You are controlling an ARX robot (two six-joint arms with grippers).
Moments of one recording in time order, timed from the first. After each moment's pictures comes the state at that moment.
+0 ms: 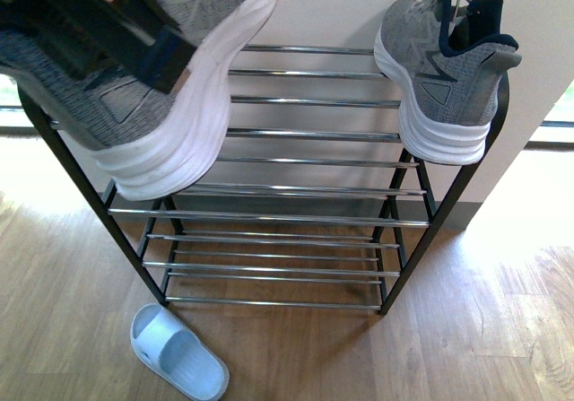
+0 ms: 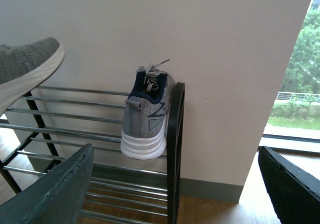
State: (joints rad) left arm -0.45 1.45 0.91 -0.14 0.10 0.37; right arm 0.00 0.01 0.02 0.00 0.00 0.00
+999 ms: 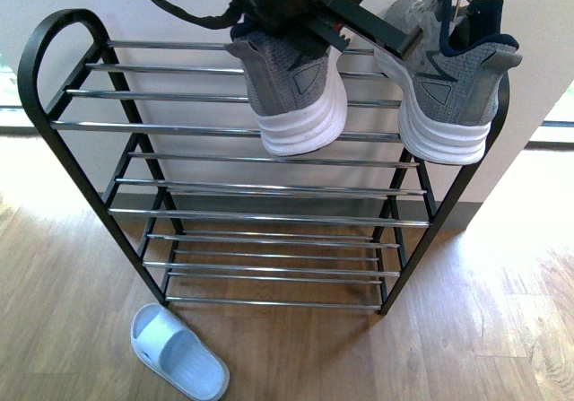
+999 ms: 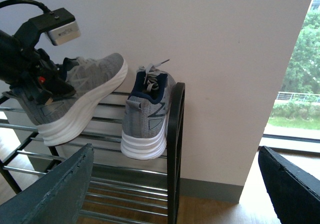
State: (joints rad) left arm -0.58 1.99 1.41 -0.16 -0.02 0.25; right arm 0.00 0.01 0.02 0.00 0.00 0.00
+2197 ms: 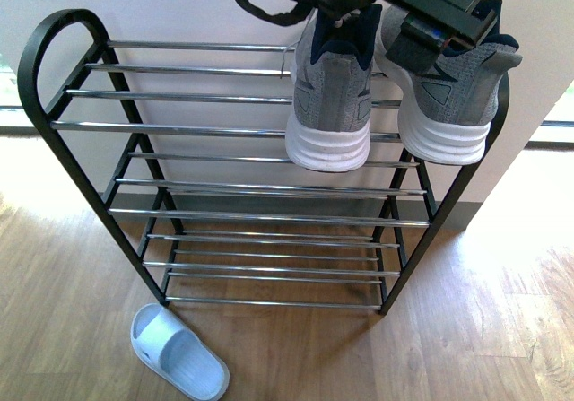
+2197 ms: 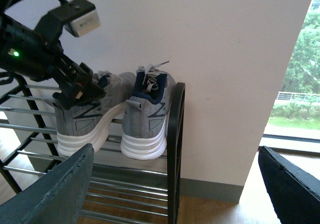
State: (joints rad) left arm -0.65 1.97 1.42 -0.05 -0.11 0.15; right arm 0.00 0.01 0.02 0.00 0.00 0.00
